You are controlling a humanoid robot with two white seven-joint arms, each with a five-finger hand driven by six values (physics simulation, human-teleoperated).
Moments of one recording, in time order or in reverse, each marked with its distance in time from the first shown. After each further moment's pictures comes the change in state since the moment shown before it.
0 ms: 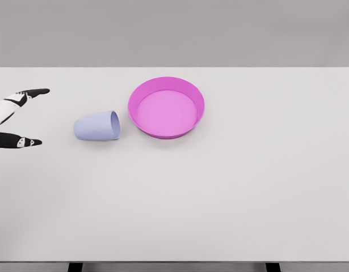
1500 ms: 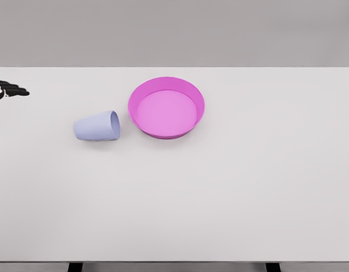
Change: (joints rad) left arm -0.011 0.307 0.074 -0.126 -0.070 -0.001 -0.178; right arm 0.017 0.000 -0.001 -0.002 0.000 -0.001 0.003
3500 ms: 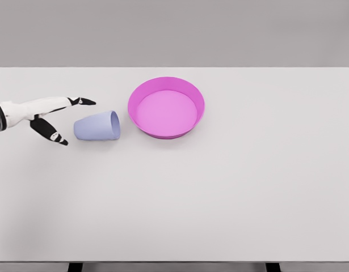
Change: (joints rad) left arm -0.549 -0.309 -0.642 0.218 0.133 0.349 -0.169; right arm 0.000 0.000 0.000 0.000 0.000 0.000 0.000
